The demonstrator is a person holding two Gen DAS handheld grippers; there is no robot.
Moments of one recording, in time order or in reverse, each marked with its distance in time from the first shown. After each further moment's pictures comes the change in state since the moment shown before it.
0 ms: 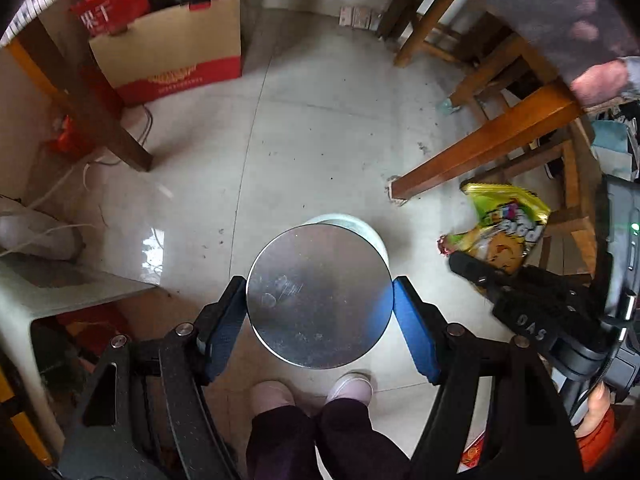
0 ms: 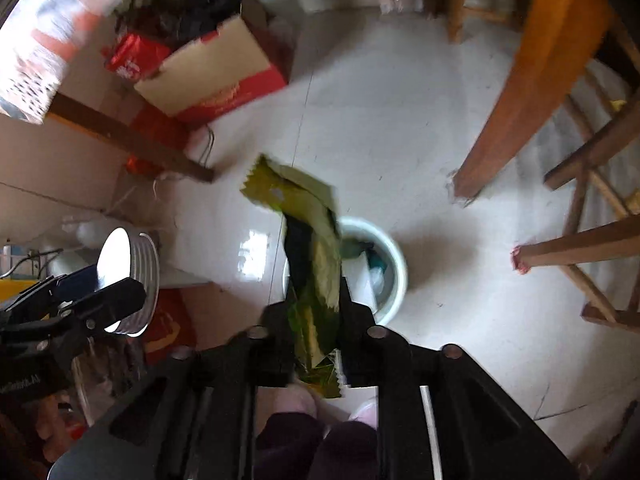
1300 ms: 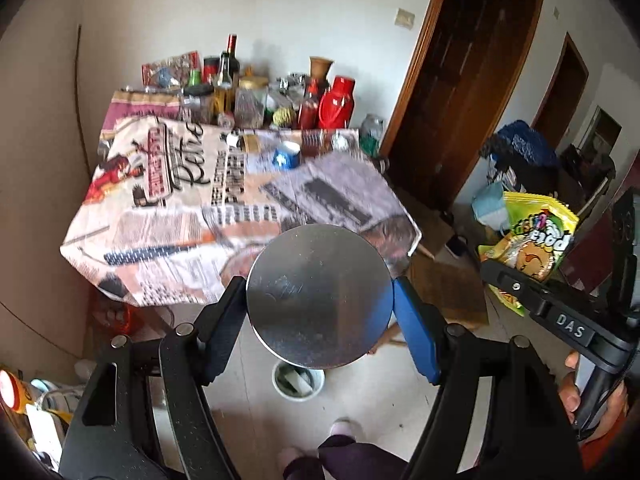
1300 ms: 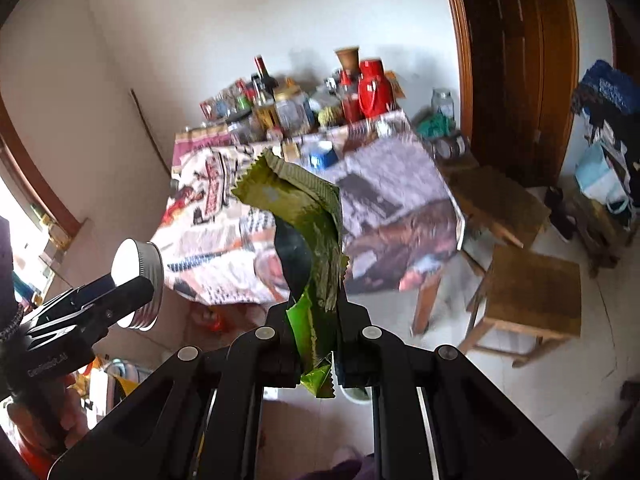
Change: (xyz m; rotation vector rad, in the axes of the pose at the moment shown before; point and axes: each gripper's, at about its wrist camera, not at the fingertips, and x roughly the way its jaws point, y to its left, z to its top) left arm -0.519 -0.087 -0.004 0.287 -0.525 -0.143; right arm -0.480 0.170 -0.042 0.063 -0.626 -0.087
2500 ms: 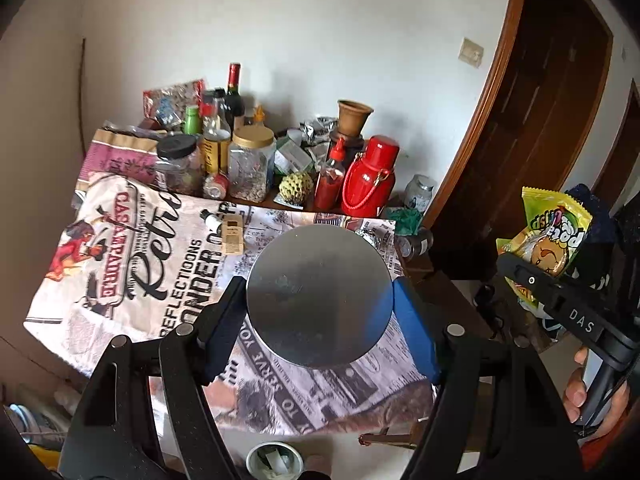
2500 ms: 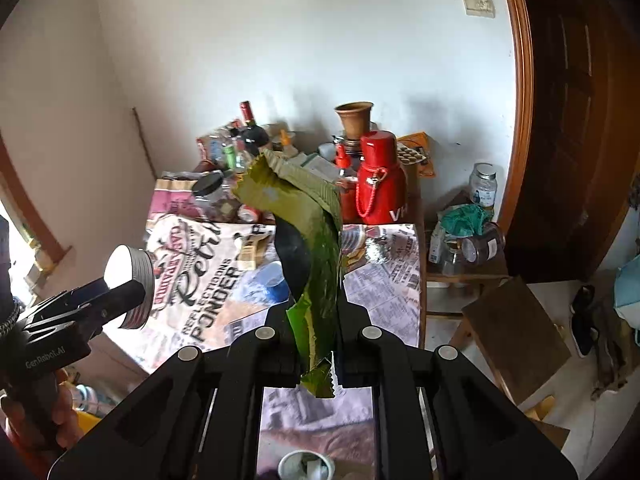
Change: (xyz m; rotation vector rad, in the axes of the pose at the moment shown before) left arm 0.181 -0.050 0.219 -0.129 -0.117 0.169; right arm 0.124 -0.105 0.235 -0.180 -0.077 0.133
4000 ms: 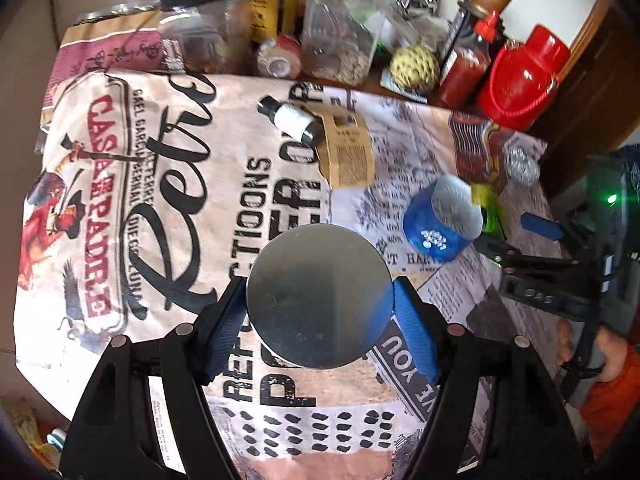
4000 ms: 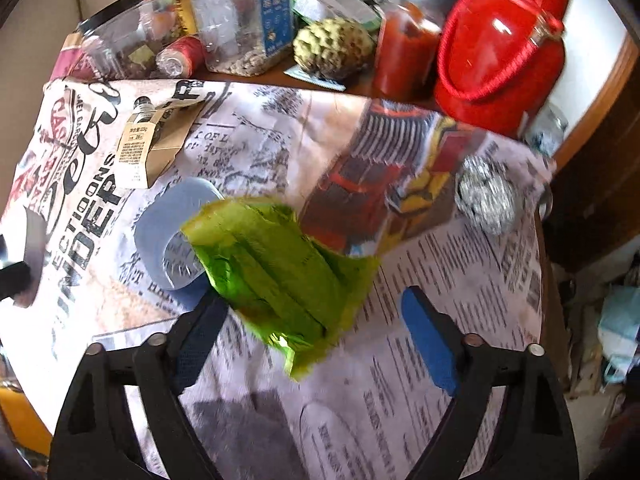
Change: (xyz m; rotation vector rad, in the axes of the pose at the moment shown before) left arm 0.226 0.170 -0.001 -0.009 0.427 0.085; right arm 0.300 0.024 -0.027 -0.178 0.440 -0.183
